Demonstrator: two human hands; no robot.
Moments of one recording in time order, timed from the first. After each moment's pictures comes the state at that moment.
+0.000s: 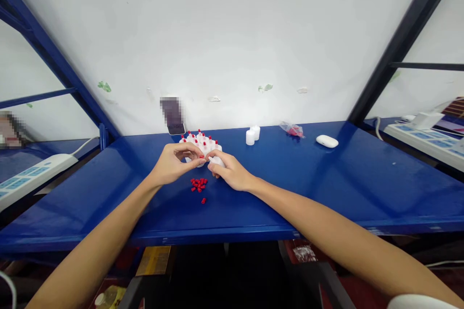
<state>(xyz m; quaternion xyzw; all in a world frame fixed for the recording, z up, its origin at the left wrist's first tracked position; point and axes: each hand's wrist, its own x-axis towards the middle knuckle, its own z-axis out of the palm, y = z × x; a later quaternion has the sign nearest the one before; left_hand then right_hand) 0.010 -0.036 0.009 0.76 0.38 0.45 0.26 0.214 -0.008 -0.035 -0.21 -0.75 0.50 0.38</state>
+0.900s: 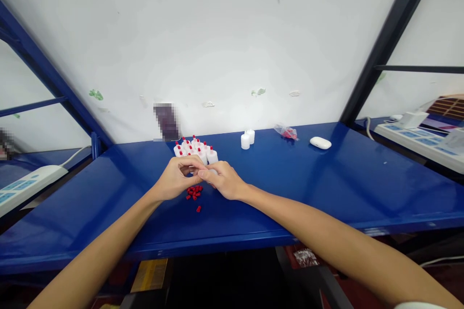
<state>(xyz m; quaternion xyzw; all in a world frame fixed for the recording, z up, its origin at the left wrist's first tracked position) 0.029 -0.041 -0.001 0.76 0.34 0.42 0.35 0.210 -0.014 -0.036 -0.23 -0.78 0.46 0.37</state>
